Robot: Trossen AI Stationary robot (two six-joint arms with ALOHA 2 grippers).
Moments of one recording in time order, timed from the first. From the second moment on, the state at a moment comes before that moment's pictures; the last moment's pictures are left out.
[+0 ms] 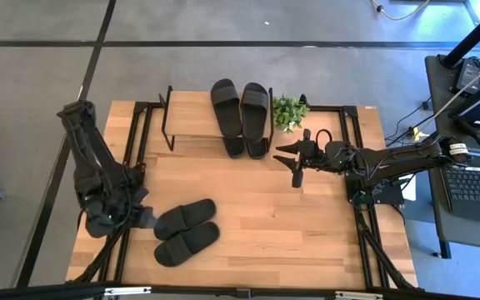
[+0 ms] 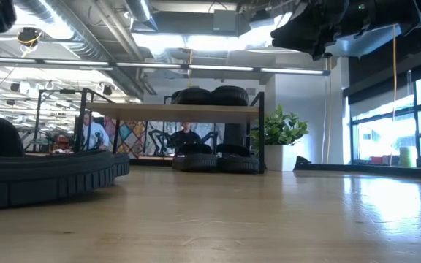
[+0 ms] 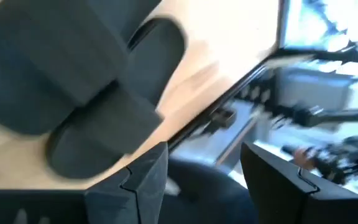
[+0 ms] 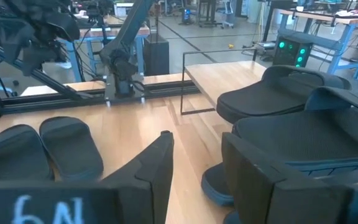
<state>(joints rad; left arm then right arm) -1.12 0.88 0.73 -0.67 -0.64 -2.24 0.03 1.00 0.54 0.33 0.28 0.05</state>
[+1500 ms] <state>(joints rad) -0.97 1.07 0.43 -0.51 -0.49 -2.38 0.03 1.00 0.54 0.33 0.28 0.02</state>
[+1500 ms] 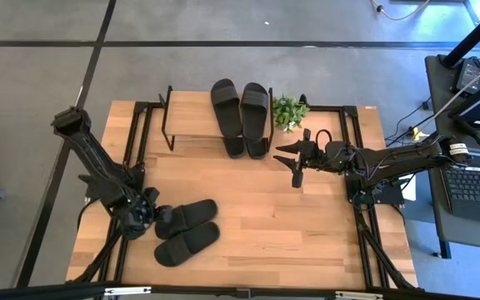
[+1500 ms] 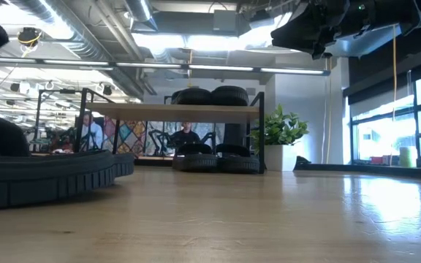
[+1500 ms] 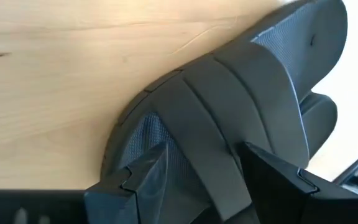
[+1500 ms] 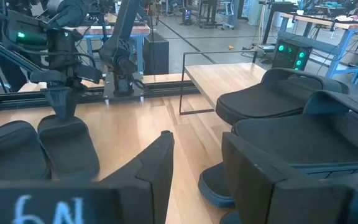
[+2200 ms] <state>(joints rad) -0.78 1.20 0.43 -0.34 -0.61 -2.25 0.03 1.00 0.54 0.32 0.28 0.02</state>
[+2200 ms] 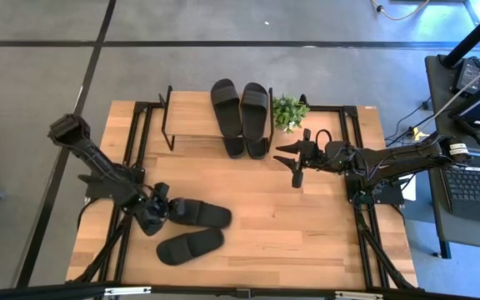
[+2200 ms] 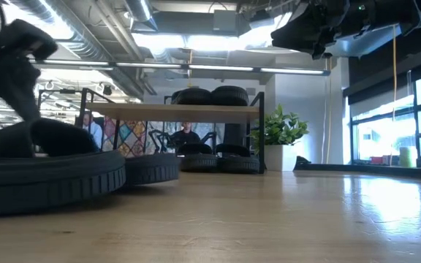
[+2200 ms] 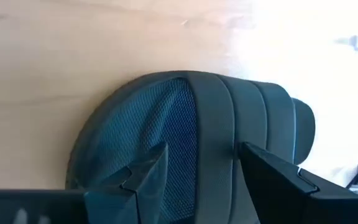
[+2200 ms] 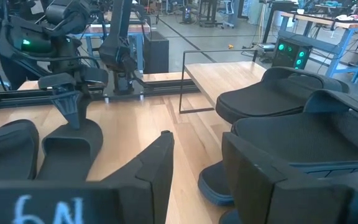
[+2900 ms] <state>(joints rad) -0.63 1.20 0.43 -0.17 -0.51 -1.98 0.05 1.05 0.57 0.32 0.13 -0.10</state>
